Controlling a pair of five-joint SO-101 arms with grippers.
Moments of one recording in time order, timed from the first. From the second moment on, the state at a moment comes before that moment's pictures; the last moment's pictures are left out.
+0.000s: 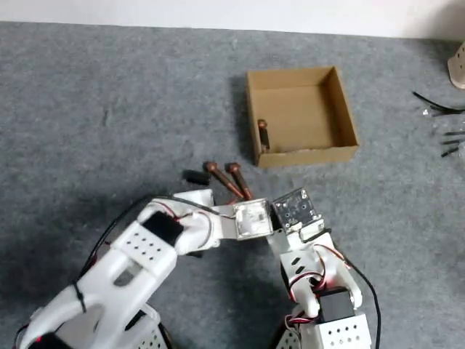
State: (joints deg) left arm 26.3 -40.0 62.3 46.4 -45.9; right arm -17.8 -104.5 94.9 49.9 18.4
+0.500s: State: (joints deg) left arm 22.2 -42.0 66.9 42.6 -46.7; right arm -17.8 -104.5 95.4 49.2 18.4
